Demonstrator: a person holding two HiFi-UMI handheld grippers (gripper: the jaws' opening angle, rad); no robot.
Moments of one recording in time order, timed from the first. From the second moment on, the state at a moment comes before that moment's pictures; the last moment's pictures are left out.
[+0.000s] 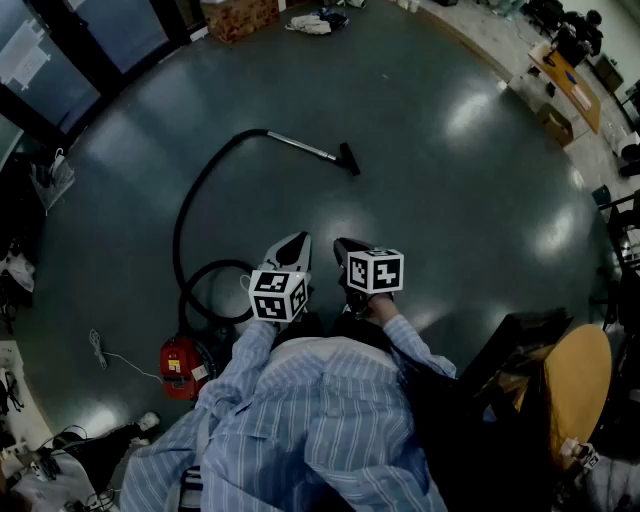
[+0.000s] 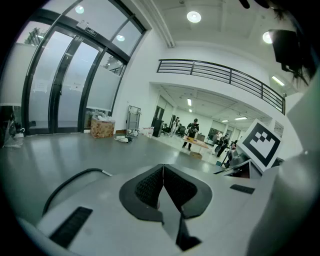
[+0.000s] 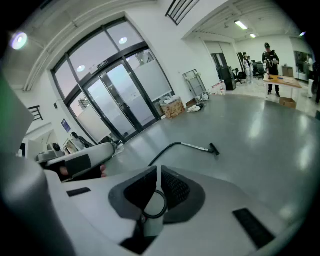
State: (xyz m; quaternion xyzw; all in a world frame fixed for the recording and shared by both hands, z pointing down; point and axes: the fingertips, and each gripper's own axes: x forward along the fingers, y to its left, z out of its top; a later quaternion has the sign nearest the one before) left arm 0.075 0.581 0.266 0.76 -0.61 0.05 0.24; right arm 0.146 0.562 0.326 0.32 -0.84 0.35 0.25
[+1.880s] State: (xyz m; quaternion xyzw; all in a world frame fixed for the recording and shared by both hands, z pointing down) left arm 0.013 0.570 0.321 0.78 -0.54 0.05 0.32; right arm 0.096 0.554 0.358 0.36 -0.80 0.41 0.22
